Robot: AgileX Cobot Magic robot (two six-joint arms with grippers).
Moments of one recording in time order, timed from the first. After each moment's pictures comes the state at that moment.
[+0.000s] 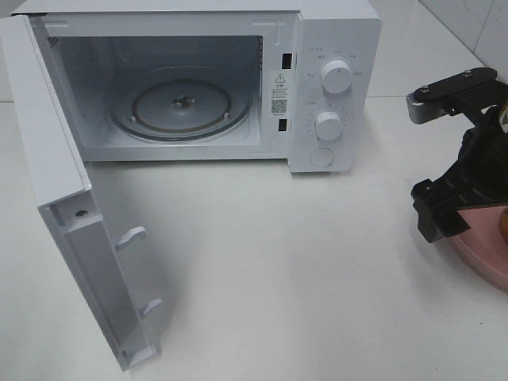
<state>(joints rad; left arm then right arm) 0.04 -0.01 -0.50 -0.09 1.04 0.01 0.35 1.46 -0.84 -0.29 0.75 0.13</state>
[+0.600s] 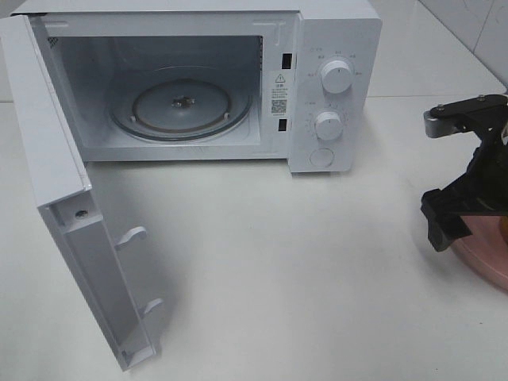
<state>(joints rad) 0.04 -0.01 -0.50 -0.09 1.04 0.01 0.21 1.60 -0.84 -0.23 0.68 0.11</state>
